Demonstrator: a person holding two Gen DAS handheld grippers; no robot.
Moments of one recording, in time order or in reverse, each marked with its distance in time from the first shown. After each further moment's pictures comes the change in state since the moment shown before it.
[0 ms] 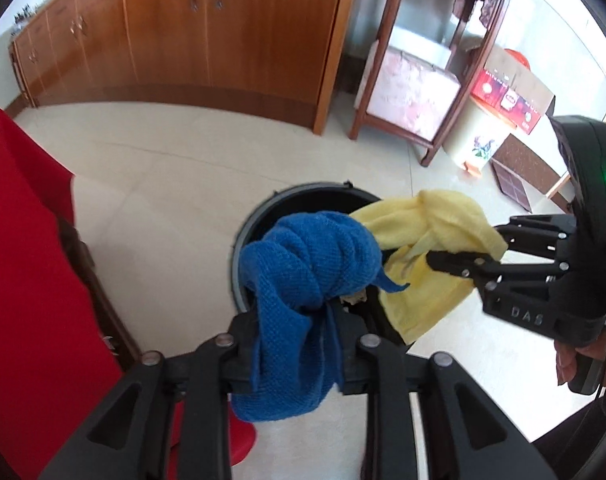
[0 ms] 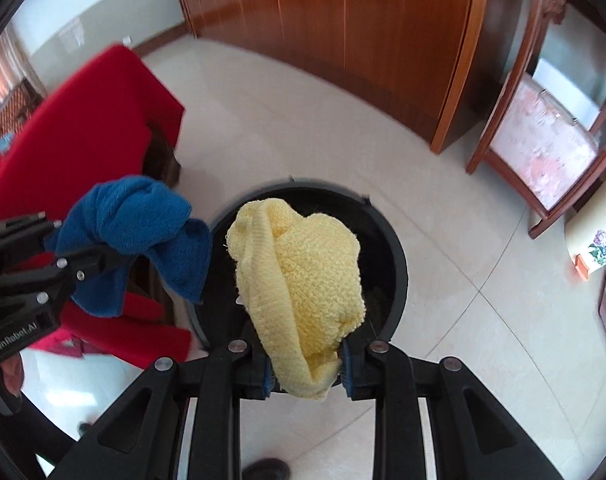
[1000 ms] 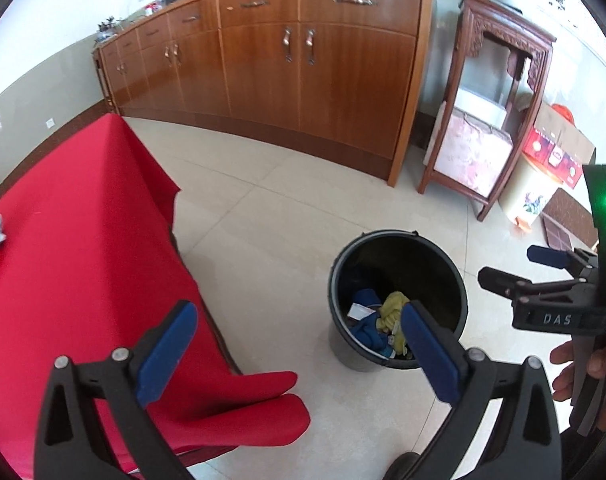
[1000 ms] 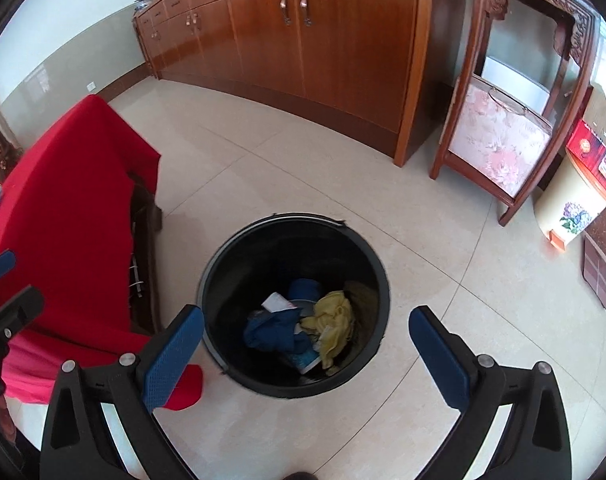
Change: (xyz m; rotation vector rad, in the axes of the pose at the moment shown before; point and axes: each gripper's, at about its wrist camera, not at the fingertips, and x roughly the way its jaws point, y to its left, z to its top) left arm -0.131 0.036 -0.029 -0.135 -0.188 0.266; right arm -0.060 0.026 0.000 0.152 -0.129 -0.093
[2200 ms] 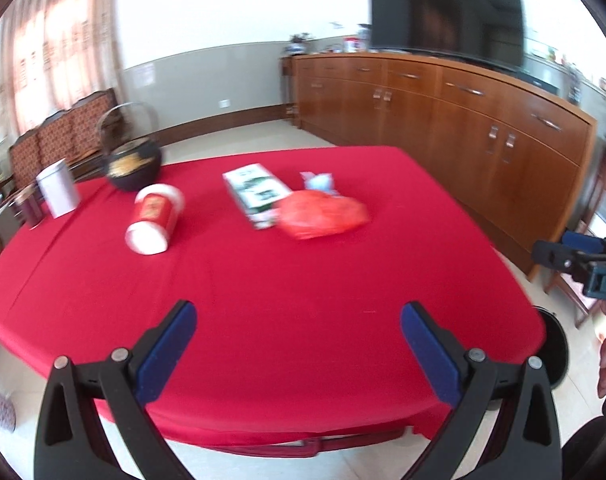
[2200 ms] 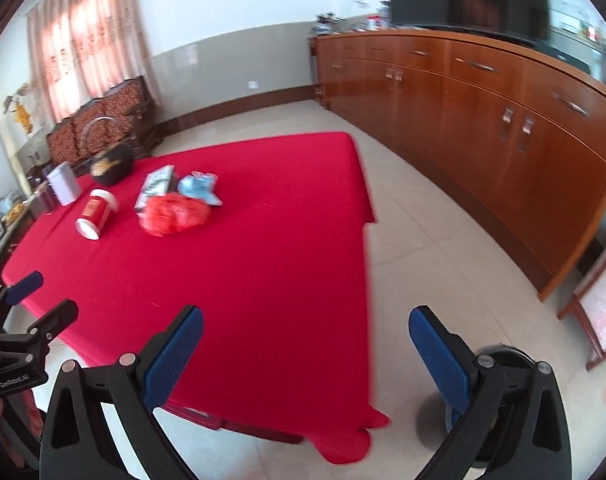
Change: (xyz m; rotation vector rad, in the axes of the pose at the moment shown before) left arm -0.158 0.265 -0.104 -0.393 -0.180 0.439; right arm -0.103 0.349 0.036 -0.394 -0.195 0.375
